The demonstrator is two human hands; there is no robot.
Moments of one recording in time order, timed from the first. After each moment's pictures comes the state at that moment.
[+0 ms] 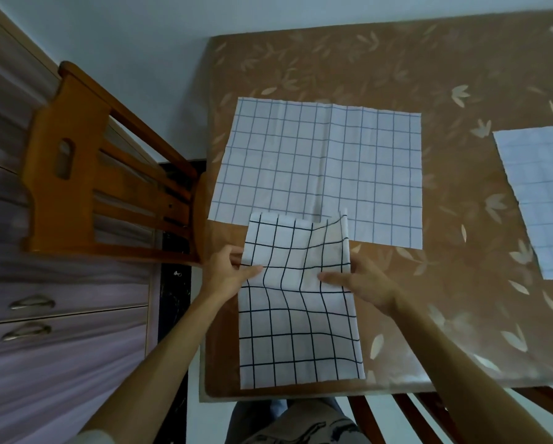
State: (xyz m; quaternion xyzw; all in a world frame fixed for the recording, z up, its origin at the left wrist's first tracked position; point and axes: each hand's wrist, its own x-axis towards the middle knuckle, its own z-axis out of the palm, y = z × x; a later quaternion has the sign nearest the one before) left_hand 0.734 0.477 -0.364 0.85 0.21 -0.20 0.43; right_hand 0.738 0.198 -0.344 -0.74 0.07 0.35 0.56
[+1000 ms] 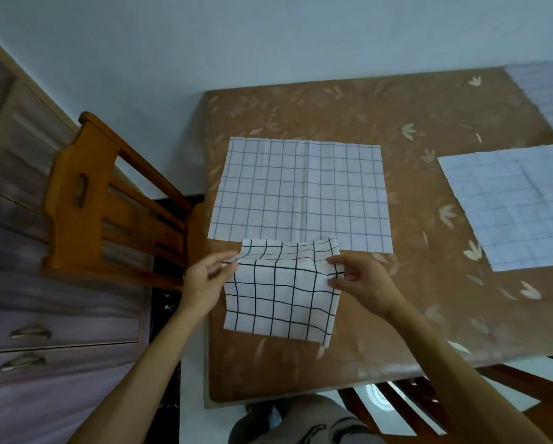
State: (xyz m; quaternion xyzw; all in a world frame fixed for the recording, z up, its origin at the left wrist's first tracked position) left_hand 0.706 0.503 -0.305 0.79 0.13 -0.11 0.58; right_hand 0.700 0.191 -0.279 -0.88 0.03 0.17 0.45
